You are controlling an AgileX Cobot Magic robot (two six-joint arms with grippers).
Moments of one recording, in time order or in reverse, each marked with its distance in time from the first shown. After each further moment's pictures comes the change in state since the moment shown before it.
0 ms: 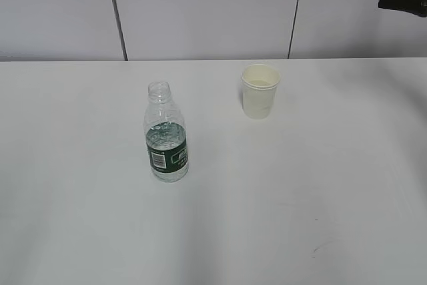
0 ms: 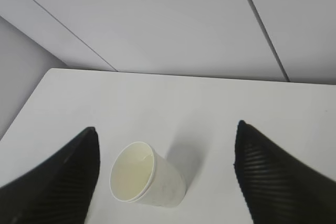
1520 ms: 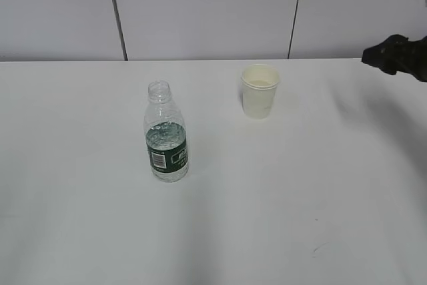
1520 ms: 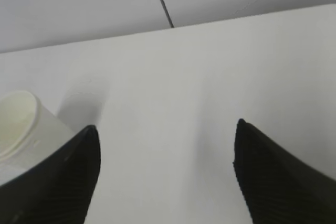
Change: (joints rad) left arm 0.000 -0.001 0.000 -0.002 0.000 0.000; right arm 0.125 -0.258 0.706 0.613 0.588 -0.790
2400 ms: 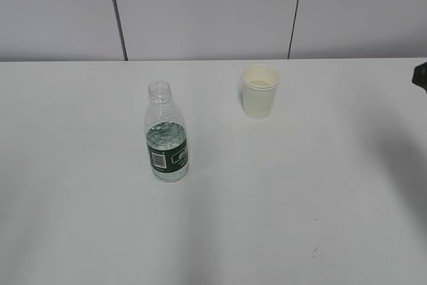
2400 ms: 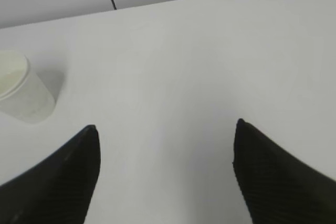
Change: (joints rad) left arm 0.000 0.000 0.000 0.000 0.000 -0.001; right arm 0.202 -0.571 0.365 0.567 0.531 -0.486
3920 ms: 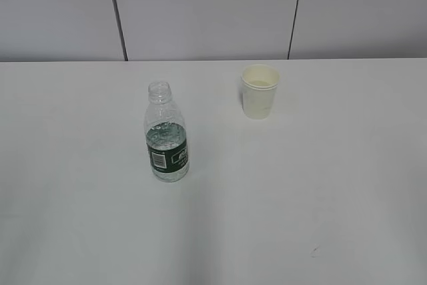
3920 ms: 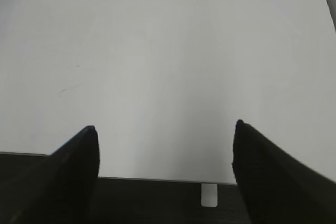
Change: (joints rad) left arm 0.016 0.000 0.000 0.000 0.000 0.000; right arm 0.075 -1.074 0.039 0.607 1.133 -0.794
